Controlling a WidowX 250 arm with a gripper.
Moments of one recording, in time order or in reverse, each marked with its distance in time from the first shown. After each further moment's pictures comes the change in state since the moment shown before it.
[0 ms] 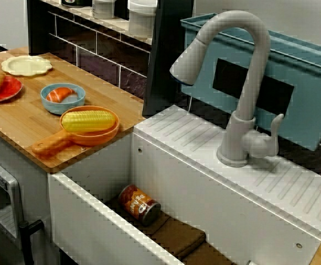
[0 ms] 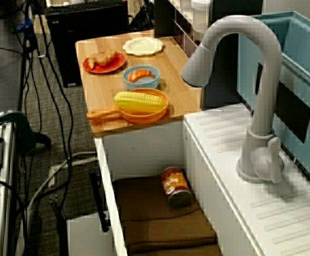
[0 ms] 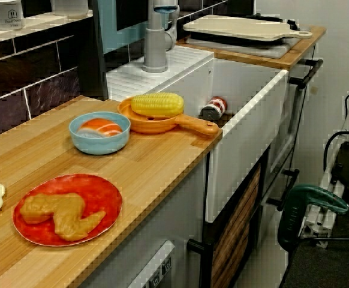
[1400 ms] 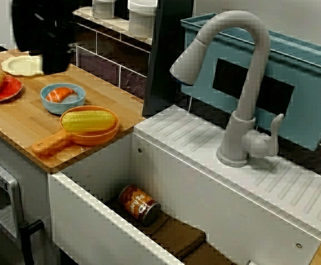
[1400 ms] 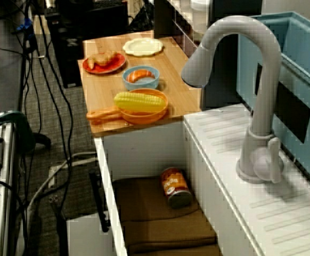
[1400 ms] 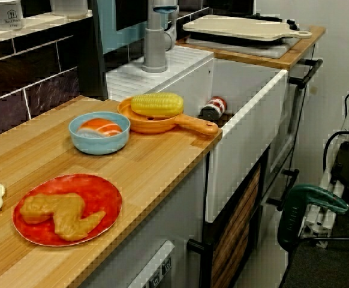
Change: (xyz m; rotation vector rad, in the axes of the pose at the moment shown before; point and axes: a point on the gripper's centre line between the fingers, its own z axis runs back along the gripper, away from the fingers) arm 0.111 0.017 -0.084 0.263 0.117 -0.108
